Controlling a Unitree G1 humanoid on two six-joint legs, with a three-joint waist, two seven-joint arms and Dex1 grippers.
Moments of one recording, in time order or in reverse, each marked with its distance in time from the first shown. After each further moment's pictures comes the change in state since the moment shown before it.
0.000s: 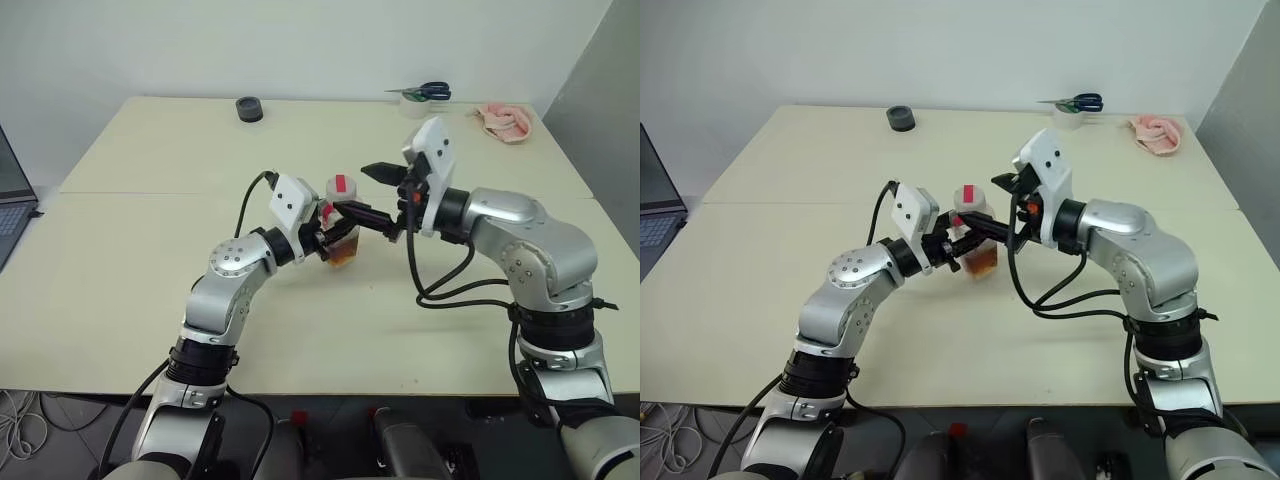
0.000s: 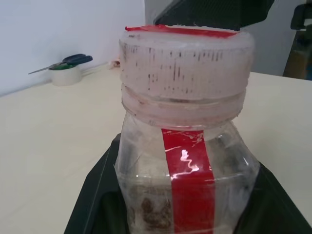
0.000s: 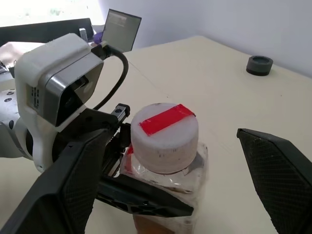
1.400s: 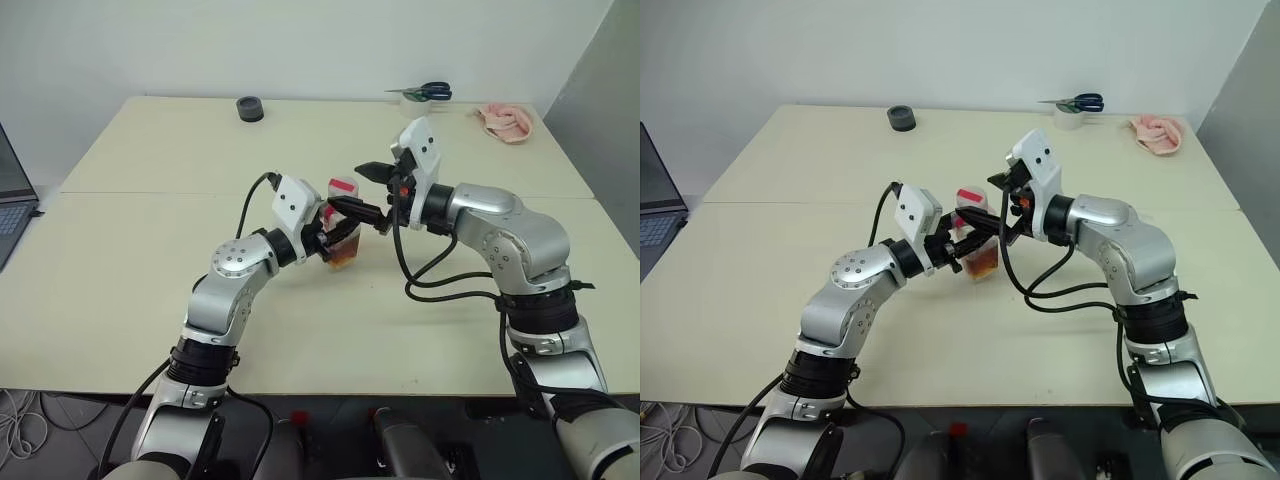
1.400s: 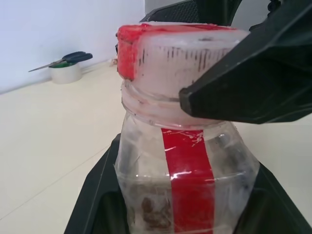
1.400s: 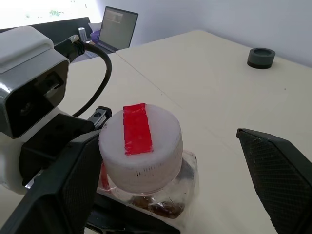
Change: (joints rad) left arm 0.000 0.004 -0.013 0.000 0.001 0.000 0.016; right arm -0.053 0.003 0.029 0.186 -0.015 -0.110 0.019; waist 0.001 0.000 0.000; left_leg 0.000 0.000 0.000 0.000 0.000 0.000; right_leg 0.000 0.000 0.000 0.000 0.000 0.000
